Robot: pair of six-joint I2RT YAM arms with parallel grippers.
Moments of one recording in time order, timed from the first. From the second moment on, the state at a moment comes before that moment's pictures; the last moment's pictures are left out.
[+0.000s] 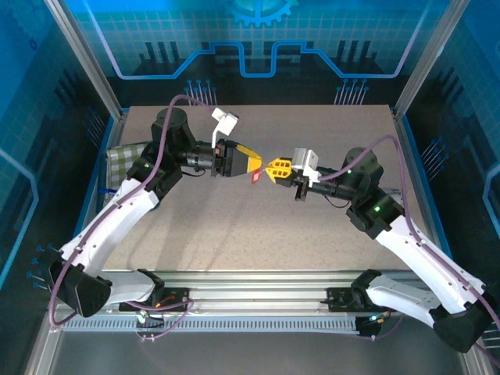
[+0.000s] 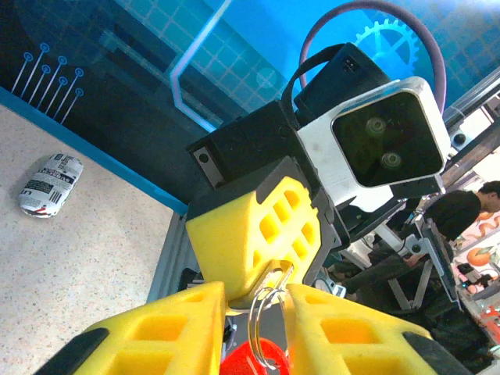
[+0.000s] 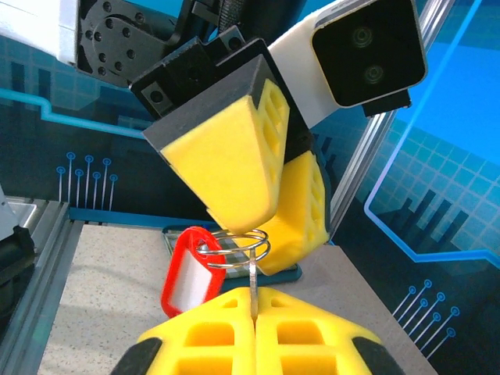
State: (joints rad) left arm -0.46 1.28 1.31 -0.13 1.13 -0.61; right arm 0.61 0.98 1.01 -0.02 -0.61 -0.32
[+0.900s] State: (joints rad) left arm -0.45 1.30 1.23 0.19 1.04 -0.87; right arm 0.74 0.94 0.89 0.09 -0.41 -0.46
